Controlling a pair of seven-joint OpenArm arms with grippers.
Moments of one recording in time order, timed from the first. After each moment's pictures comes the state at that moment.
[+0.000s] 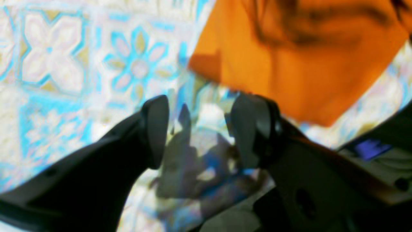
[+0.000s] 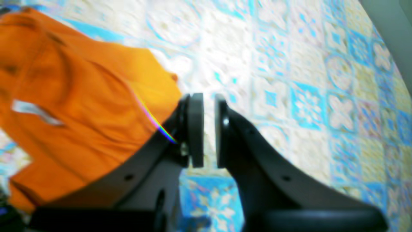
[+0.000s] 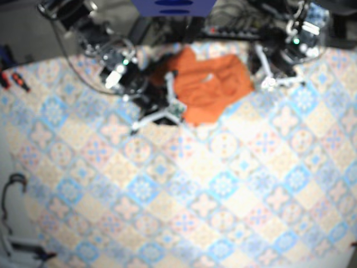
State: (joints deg) left arm 30.2 -31.8 4.5 101.6 -9.4 -16.6 32.3; right arm -5.4 16.8 -33.6 105.5 -9.8 17.4 -30.9
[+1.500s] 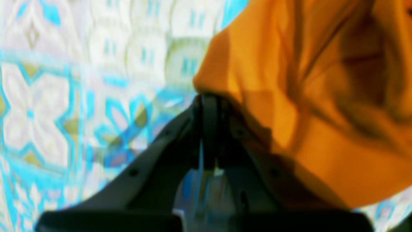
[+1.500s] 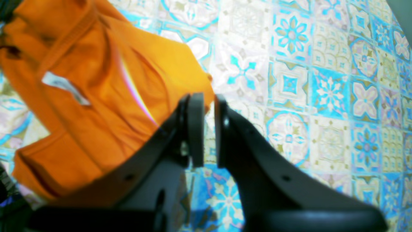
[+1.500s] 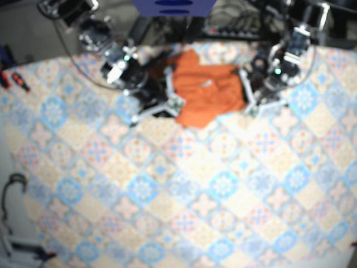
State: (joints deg) left arm 11.1 -24.5 12.4 85.5 -8.7 -16.3 35.0; right arm -7.6 16.8 -33.6 103.6 -10.1 17.2 -30.9
